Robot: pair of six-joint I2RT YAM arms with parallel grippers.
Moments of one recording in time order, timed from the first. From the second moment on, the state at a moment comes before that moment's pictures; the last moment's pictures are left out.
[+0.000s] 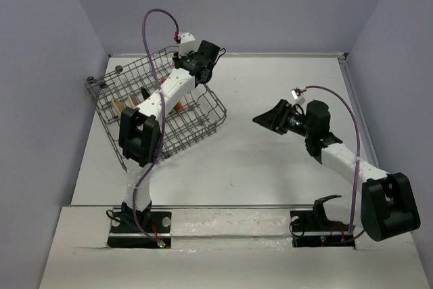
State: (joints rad) left arm -0.52 2.03 1.93 -0.80 -0.98 -0.61; right arm 0.24 1.21 0.57 0.38 -0.66 0.88
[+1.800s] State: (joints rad) left arm -0.51 2.19 1.88 -0.70 -0.95 -0.64; right arm 0.26 1.21 0.57 0.34 -0.62 0.84
